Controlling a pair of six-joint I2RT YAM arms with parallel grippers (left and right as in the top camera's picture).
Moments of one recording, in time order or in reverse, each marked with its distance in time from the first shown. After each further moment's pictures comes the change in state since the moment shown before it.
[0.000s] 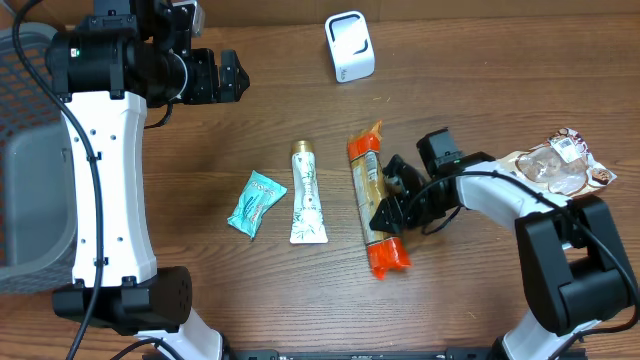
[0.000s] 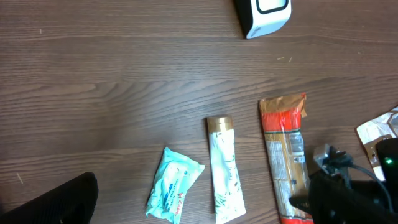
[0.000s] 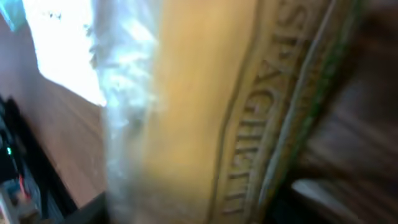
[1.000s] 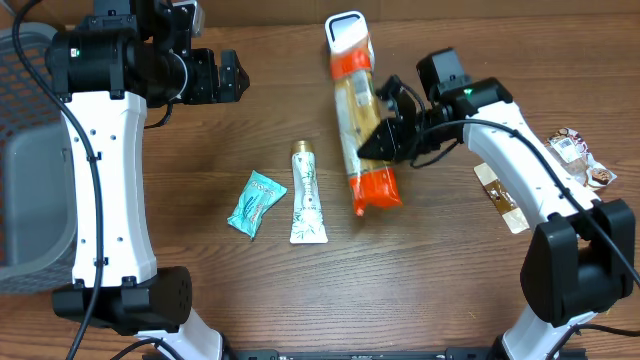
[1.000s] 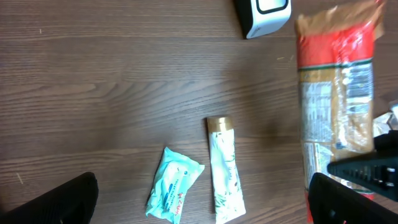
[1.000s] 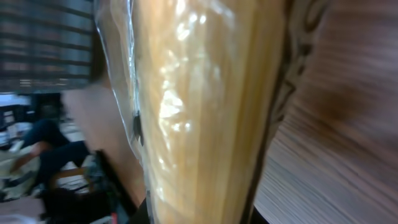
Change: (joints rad) left arm 0.000 0.000 0.000 0.000 0.000 0.000; right arm -0.019 0.037 0.571 -0.288 -0.119 0.124
